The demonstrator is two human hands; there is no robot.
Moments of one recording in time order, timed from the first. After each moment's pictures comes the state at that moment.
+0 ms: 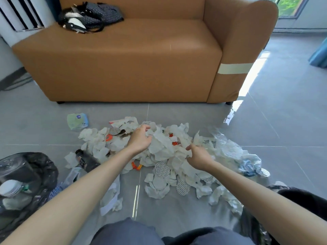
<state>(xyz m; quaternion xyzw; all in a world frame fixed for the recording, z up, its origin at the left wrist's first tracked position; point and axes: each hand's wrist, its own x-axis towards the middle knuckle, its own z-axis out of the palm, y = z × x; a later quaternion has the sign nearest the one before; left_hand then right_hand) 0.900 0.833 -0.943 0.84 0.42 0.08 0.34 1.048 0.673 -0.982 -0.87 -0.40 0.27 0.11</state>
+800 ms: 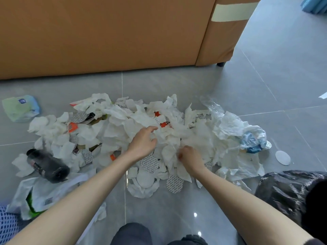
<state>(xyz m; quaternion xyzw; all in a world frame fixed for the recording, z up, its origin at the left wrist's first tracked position) 0.957 0.838 -1.063 0.86 0.32 -0.04 0.39 1.064 0.688 -1.150 -0.90 -0.35 0.24 0.07</state>
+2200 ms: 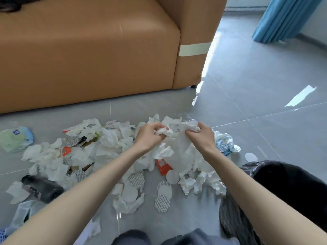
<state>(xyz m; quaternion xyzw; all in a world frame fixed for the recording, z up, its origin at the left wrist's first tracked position) 0.996 0.795 -0.974 0.85 0.23 0.09 0.46 1.081 0.641 -0.959 -0.84 -0.12 0.15 0.51</state>
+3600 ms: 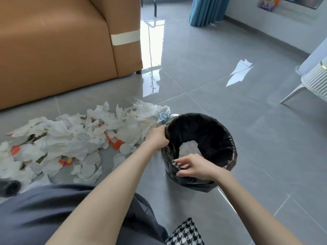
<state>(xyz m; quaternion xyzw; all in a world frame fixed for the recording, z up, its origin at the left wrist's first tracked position) 0.998 0.538 -0.947 0.92 0.14 -0.16 0.32 0.977 0.356 -0.946 -0.87 -0.27 0.36 0.22</state>
